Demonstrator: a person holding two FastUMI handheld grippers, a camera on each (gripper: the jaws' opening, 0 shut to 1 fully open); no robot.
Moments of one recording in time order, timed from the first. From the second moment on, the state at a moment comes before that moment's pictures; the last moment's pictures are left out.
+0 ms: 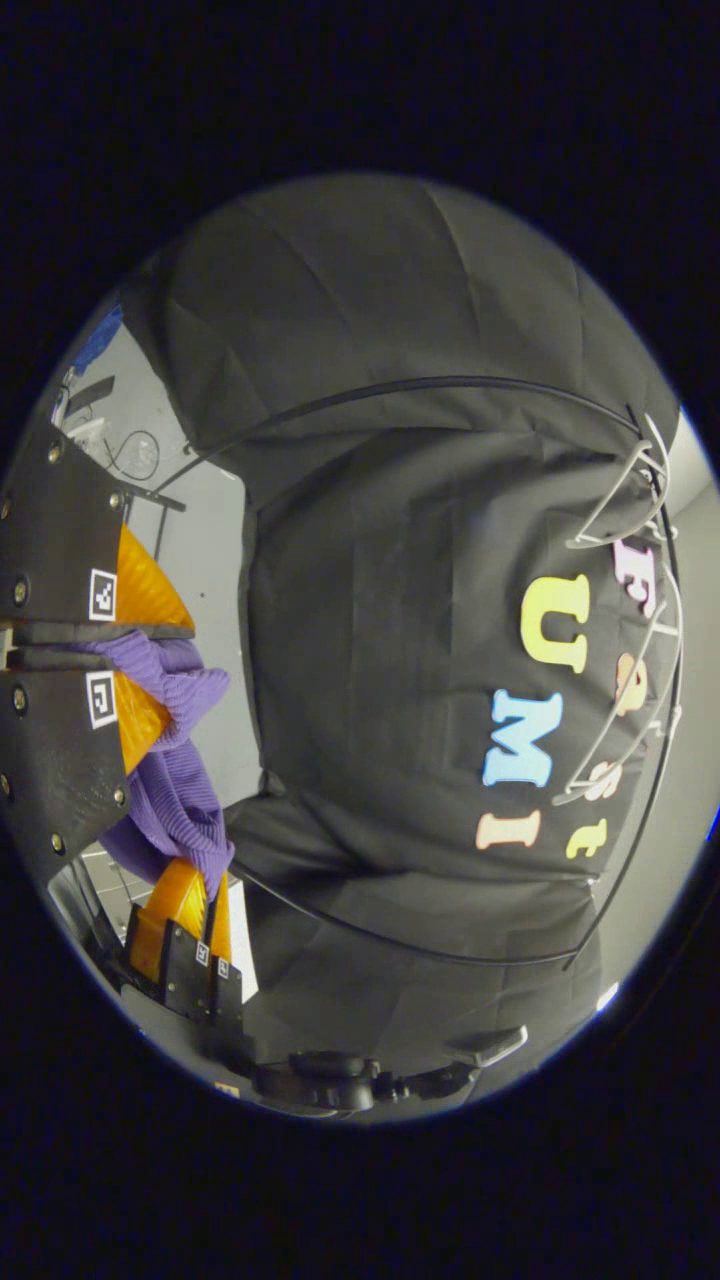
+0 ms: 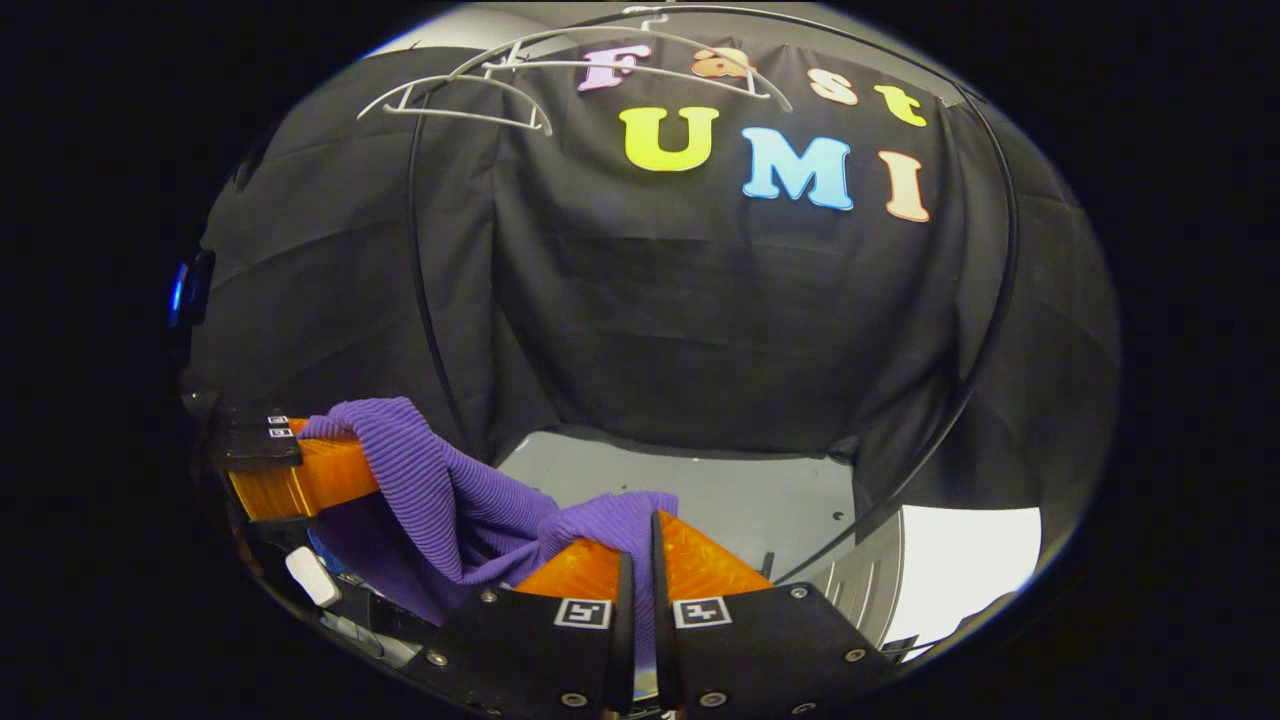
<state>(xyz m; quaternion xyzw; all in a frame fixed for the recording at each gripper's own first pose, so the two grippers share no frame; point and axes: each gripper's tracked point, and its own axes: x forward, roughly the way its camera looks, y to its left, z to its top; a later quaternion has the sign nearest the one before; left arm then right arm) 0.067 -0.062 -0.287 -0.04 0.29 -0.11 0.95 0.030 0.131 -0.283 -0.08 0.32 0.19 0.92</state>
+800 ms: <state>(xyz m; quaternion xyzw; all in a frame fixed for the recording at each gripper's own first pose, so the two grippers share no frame) 0.020 -0.041 -0.327 -0.01 0.33 -0.05 0.94 -0.009 0.095 -0.316 -0.09 0.36 0.18 0.91</state>
